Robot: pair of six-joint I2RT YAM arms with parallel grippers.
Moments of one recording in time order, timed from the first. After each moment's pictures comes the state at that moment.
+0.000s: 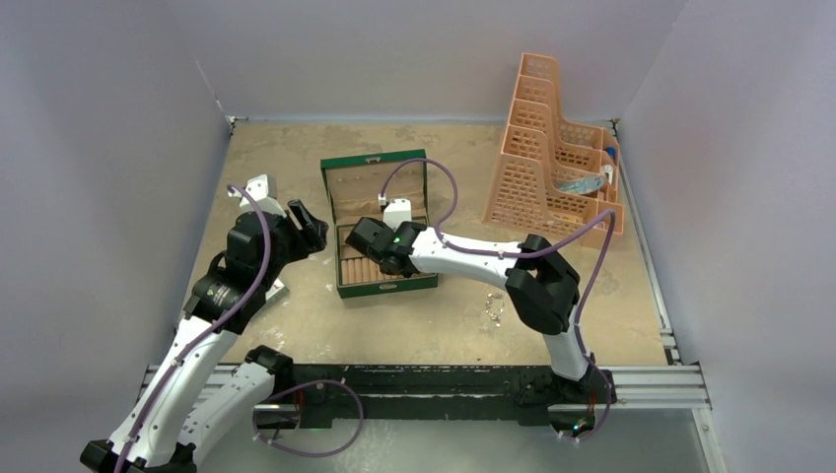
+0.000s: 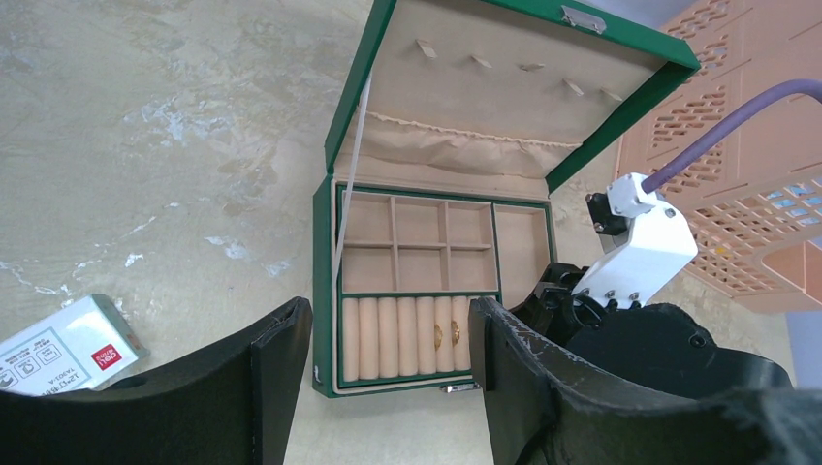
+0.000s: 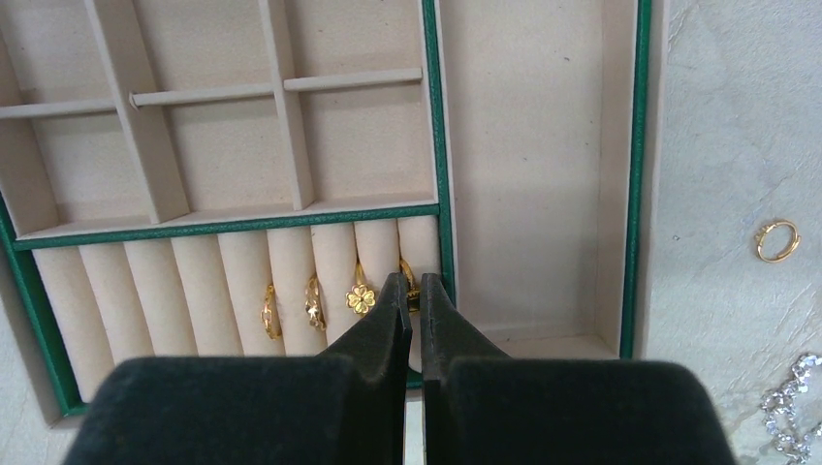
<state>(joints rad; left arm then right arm) -0.39 0.71 0.87 -0.59 -0.24 -0.58 1.07 2.02 1.60 -0.78 0.56 0.93</state>
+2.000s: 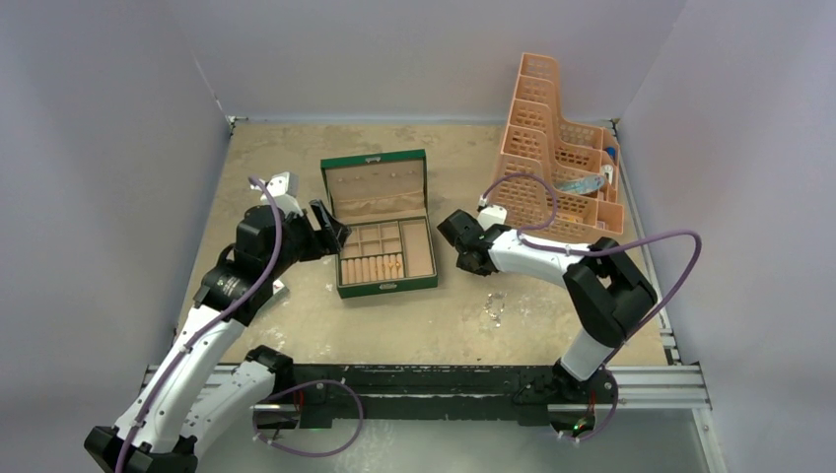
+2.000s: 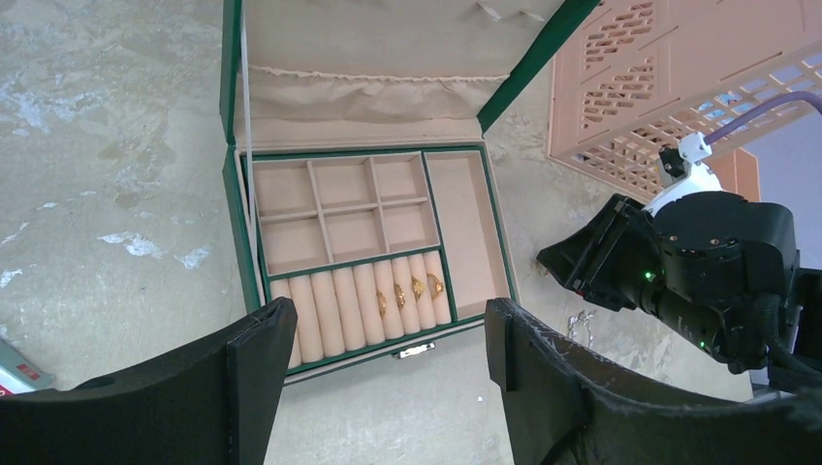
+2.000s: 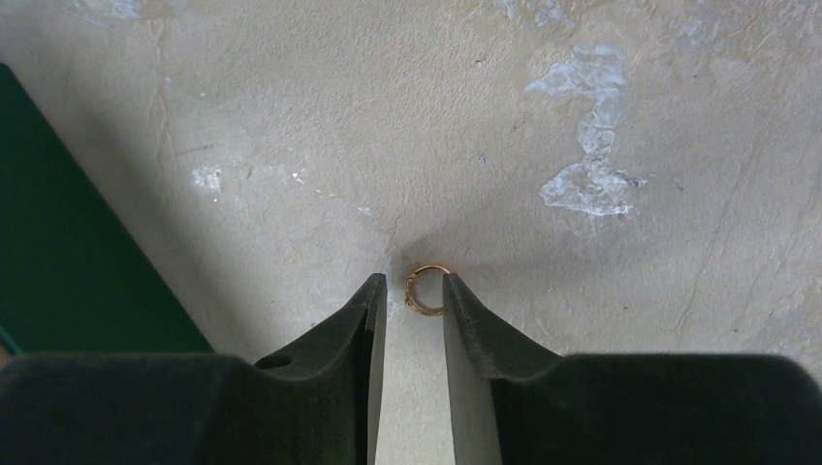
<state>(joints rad) -0.39 0.77 0.86 -0.53 -0.02 -0.56 0.73 1.67 0.98 -0.52 0.50 1.00</state>
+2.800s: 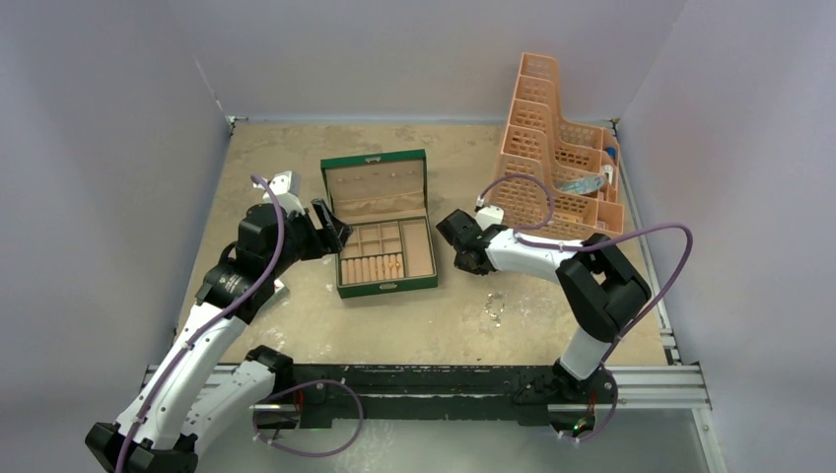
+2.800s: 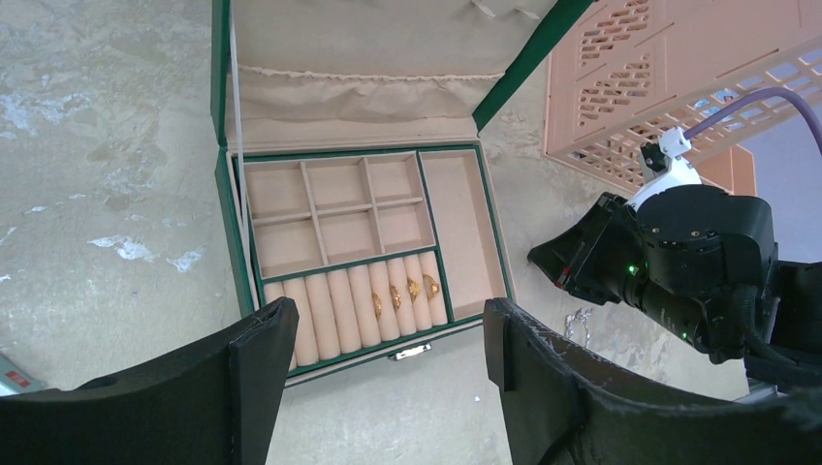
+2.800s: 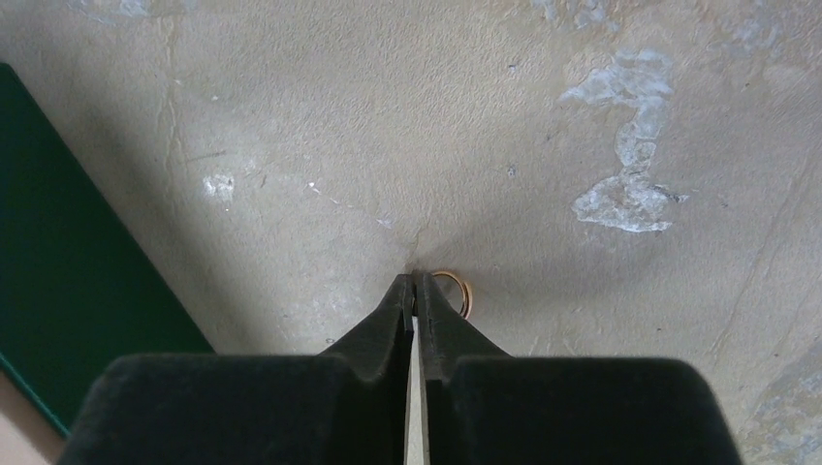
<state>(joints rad) -0.39 0.78 0.86 -0.52 -0.01 -0.56 0.72 1.71 0.98 -0.47 0.47 0.99</state>
